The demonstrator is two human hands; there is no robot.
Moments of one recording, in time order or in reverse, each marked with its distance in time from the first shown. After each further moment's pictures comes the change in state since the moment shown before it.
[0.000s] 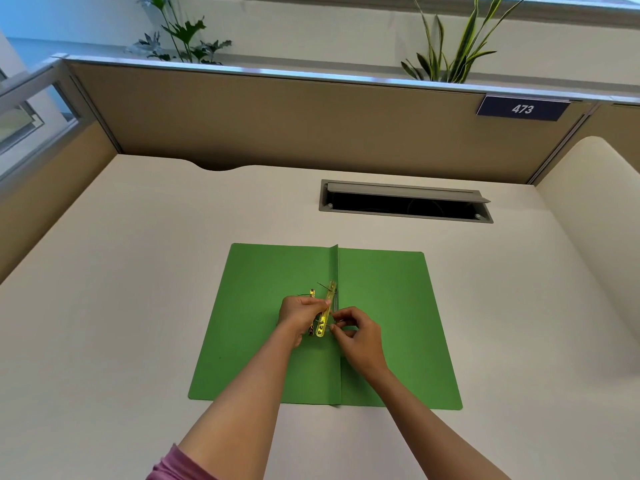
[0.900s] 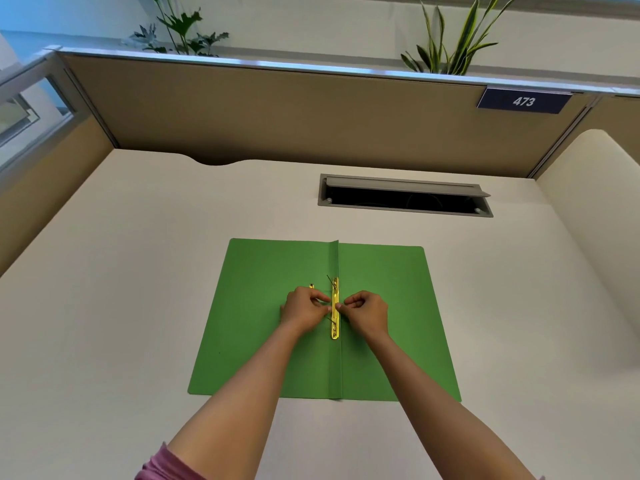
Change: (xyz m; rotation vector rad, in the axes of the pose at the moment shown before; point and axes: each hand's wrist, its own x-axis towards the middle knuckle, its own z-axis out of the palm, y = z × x) left_hand 0.002 0.000 0.002 0.519 -0.029 0.234; right_hand 0.042 -0.007 -0.010 -0.161 0.080 0.341
